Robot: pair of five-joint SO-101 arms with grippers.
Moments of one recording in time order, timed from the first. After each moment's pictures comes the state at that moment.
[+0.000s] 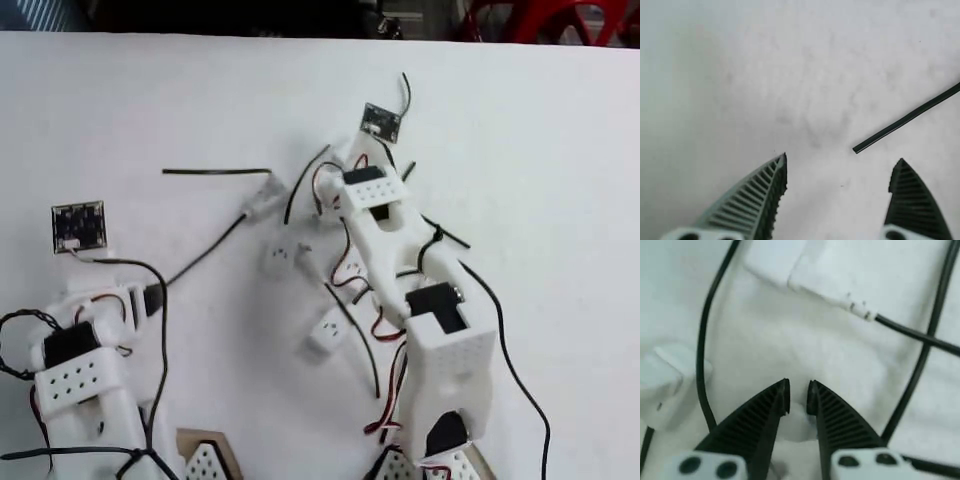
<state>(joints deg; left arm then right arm) -30.1 -56.8 74.6 49.8 -13.8 -19.6 23.6 3.5 52.7 -29.9</state>
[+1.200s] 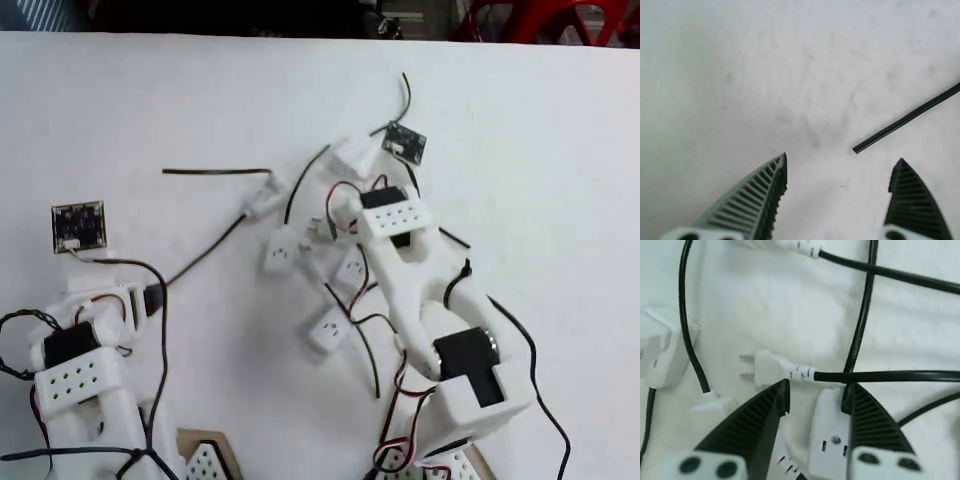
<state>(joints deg) -30.1 -56.8 74.6 49.8 -13.8 -19.3 5.8 23.8 48.6 -37.5</state>
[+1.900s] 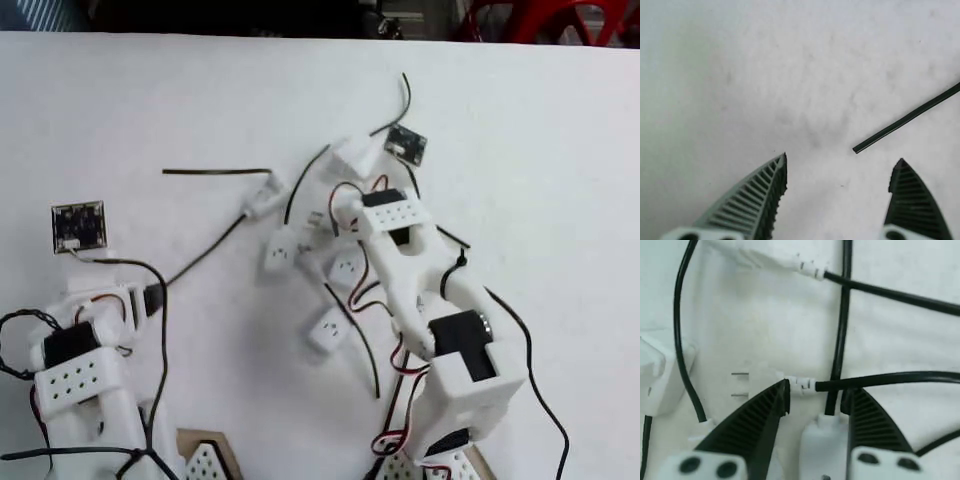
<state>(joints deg) -30.1 -56.8 74.6 49.8 -13.8 -17.0 11.5 22.2 42.5 -37.7</state>
